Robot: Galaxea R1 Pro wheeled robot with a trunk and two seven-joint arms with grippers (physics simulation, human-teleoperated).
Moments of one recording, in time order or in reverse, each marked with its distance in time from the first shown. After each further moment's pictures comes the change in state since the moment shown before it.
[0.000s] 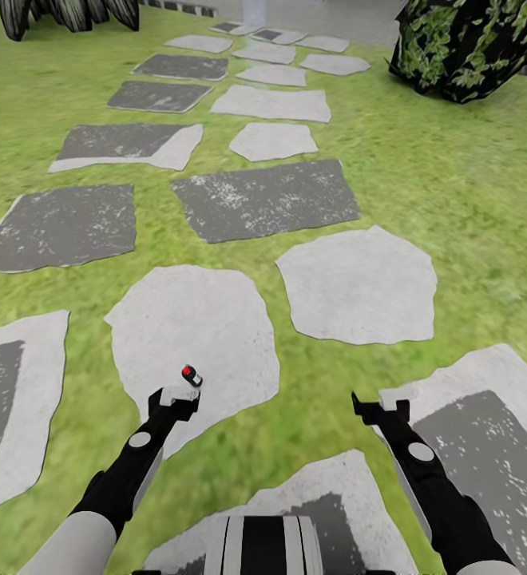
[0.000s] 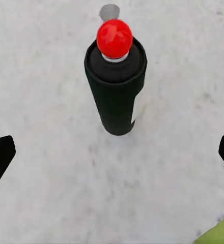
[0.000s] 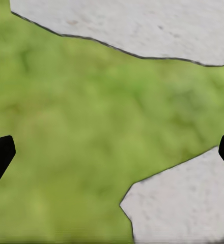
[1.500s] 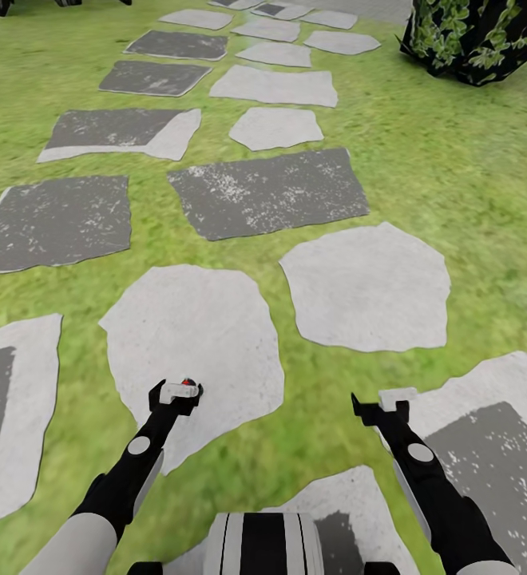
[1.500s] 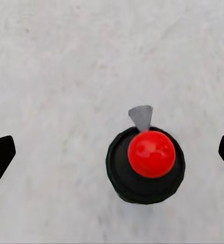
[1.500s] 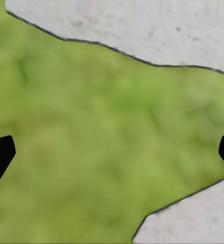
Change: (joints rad) left arm 0.002 -0.002 -0.002 0.023 0.000 -0.170 0.008; right arm 0.000 0.002 0.001 0.007 0.000 -0.003 -0.002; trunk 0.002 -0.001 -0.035
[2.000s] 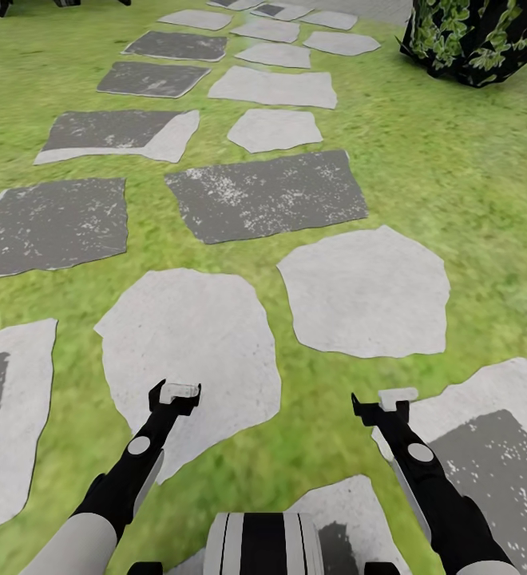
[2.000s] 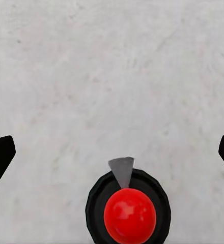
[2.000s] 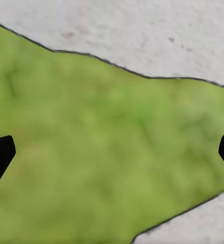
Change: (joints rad) left arm 0.000 0.000 0.000 0.000 0.000 0.000 0.000; right arm 0.000 0.000 0.000 0.000 0.000 0.001 0.000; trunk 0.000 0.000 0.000
